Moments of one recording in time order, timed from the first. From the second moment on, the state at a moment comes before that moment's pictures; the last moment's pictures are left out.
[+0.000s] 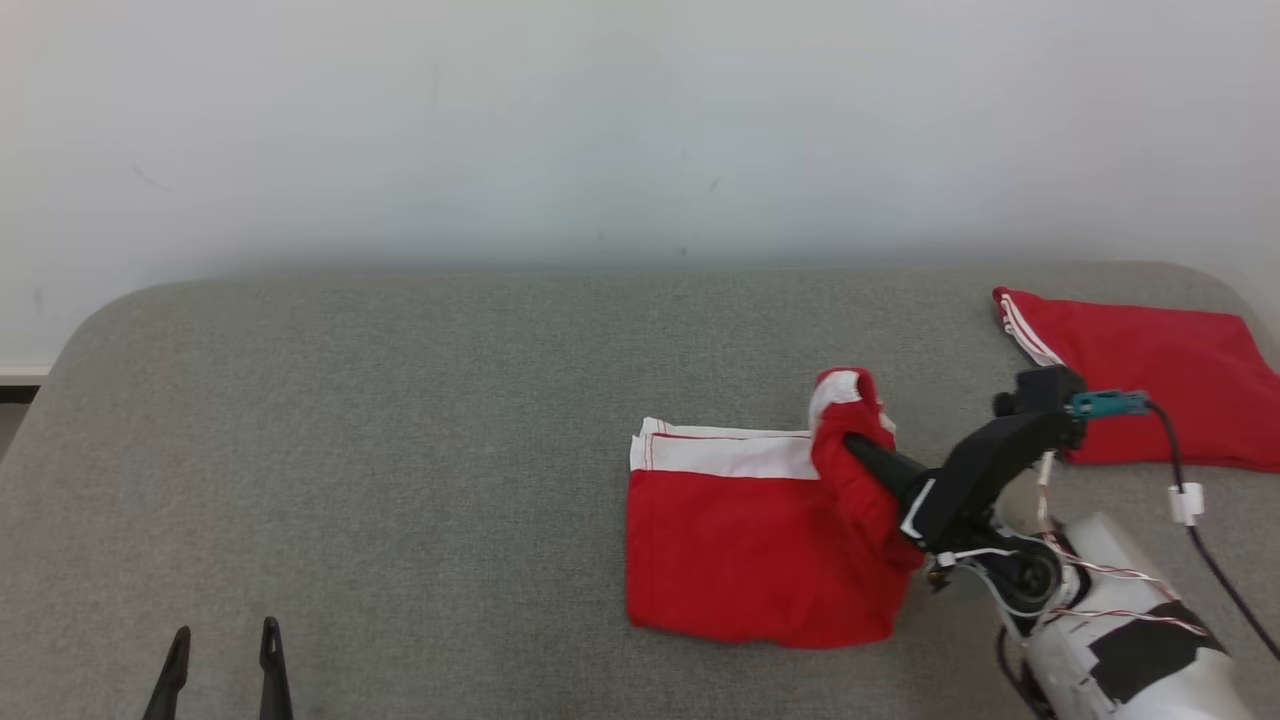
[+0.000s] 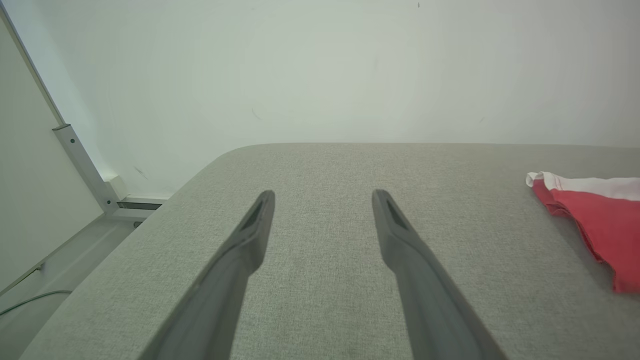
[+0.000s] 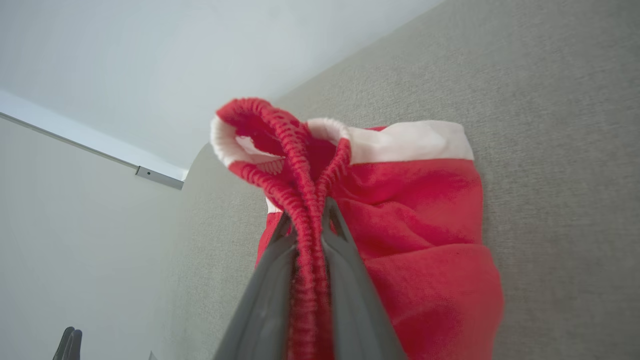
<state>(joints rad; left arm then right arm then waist) 0.08 0.20 0.03 0.17 -0.20 0.01 -0.26 -0.55 -0.30 0.32 0.63 1.07 0.13 0.39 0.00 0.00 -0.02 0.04</state>
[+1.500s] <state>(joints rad) 0.04 0.15 0.06 0.18 -0.14 -0.01 -0.26 -0.57 -0.35 0.41 0.60 0.82 0.13 -0.21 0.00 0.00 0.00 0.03</state>
